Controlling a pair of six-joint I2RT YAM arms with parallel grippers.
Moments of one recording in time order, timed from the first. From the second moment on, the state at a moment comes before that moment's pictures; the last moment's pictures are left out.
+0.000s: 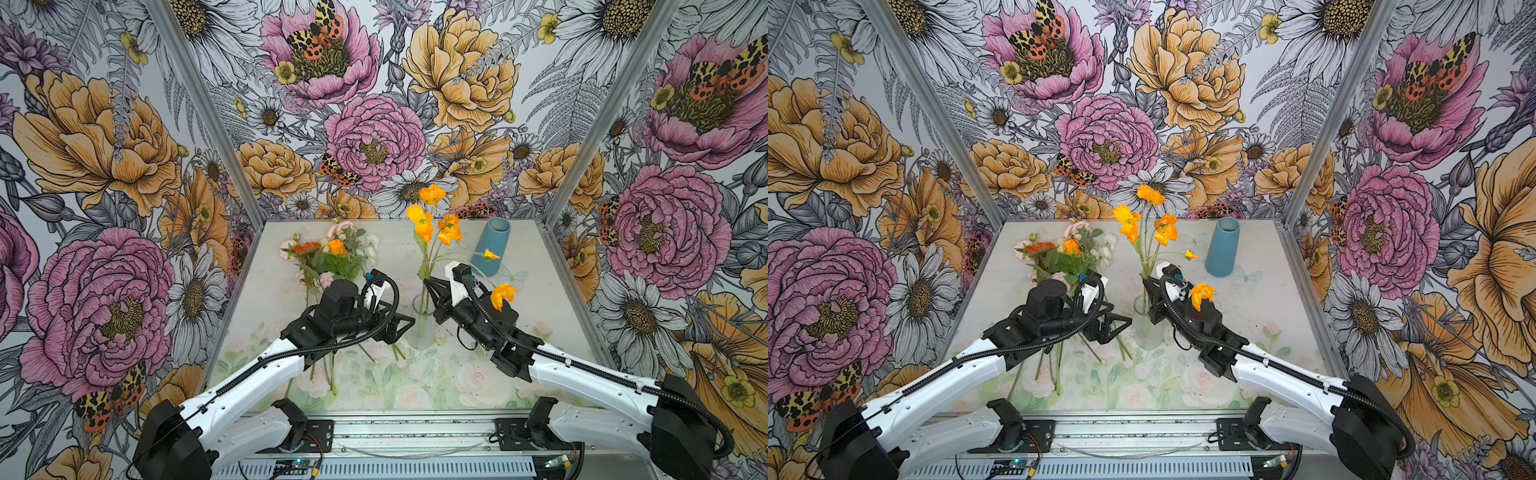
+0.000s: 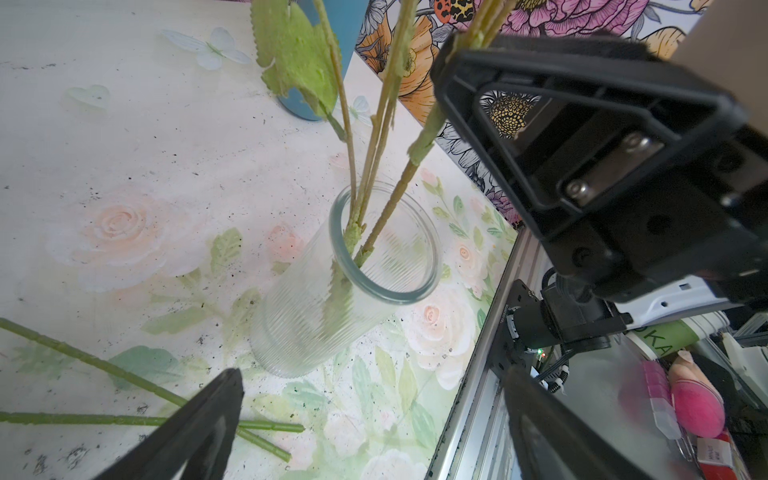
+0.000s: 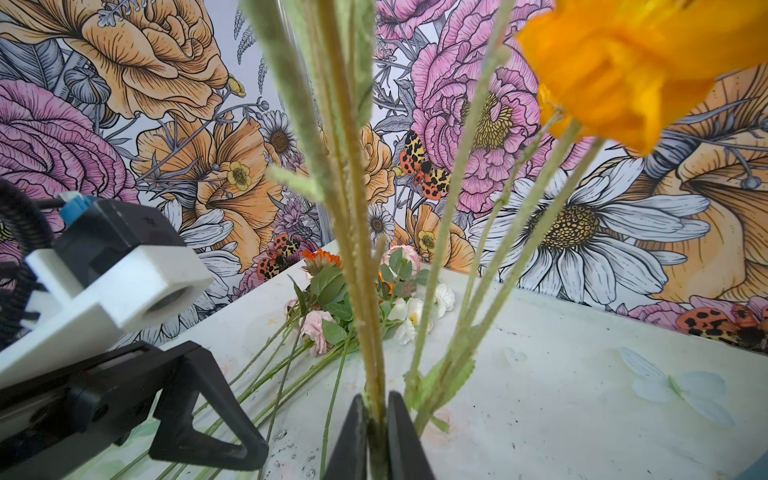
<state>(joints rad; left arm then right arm) -0.68 1.04 0.74 -0.18 0.41 -0.34 0.84 1.10 0.61 0.45 0.14 0.14</state>
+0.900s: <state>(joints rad) -0.66 0.96 0.74 -0.17 0.32 -0.34 0.82 0.96 0.67 0.06 0.16 0.09</state>
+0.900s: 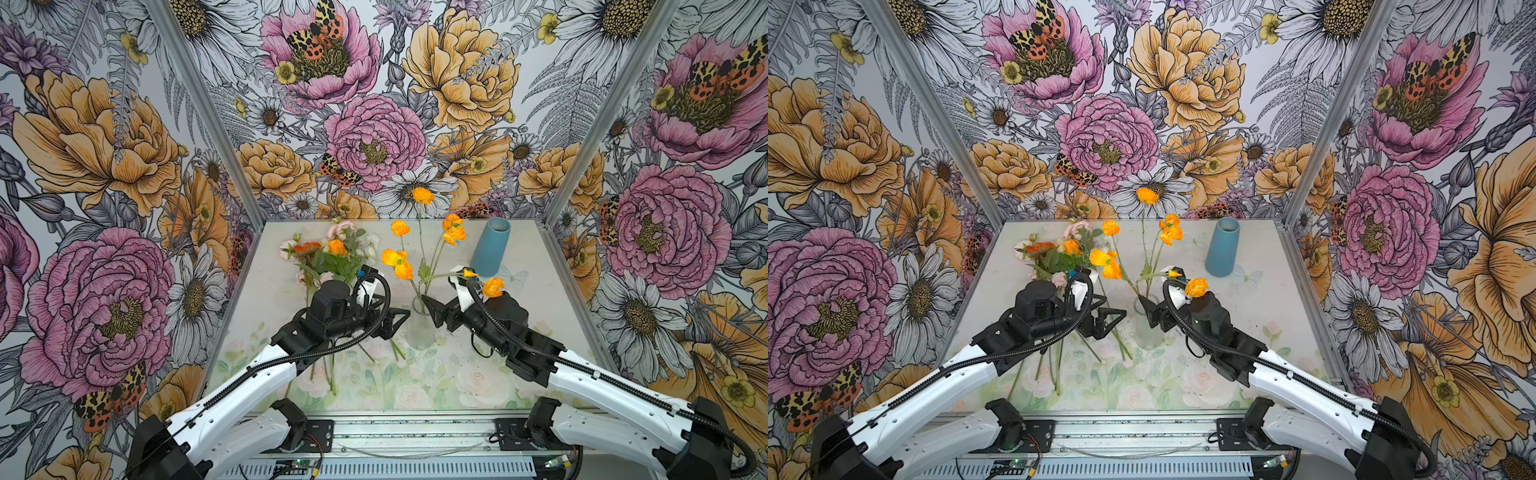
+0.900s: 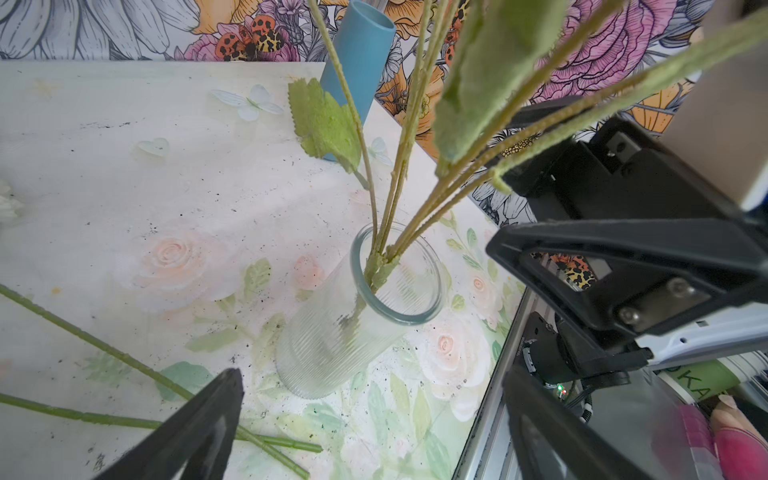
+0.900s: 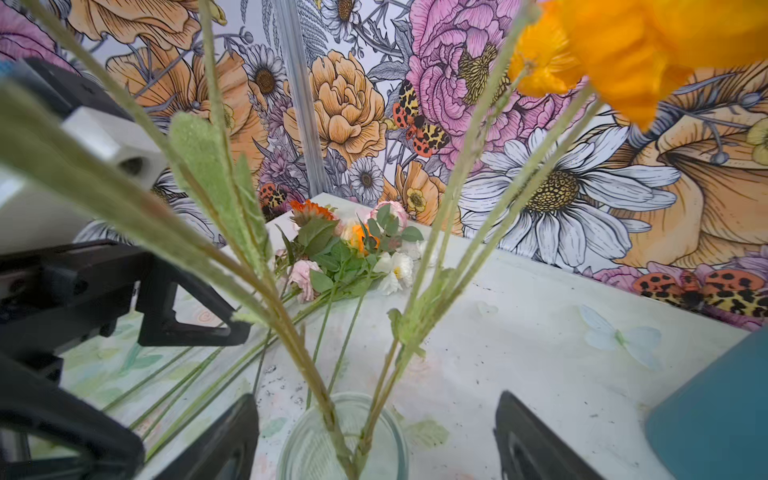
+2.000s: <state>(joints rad) -0.32 1.01 0.89 -0.43 0.02 -0.48 0.65 0.90 0.79 -0.42 -0.25 0.17</state>
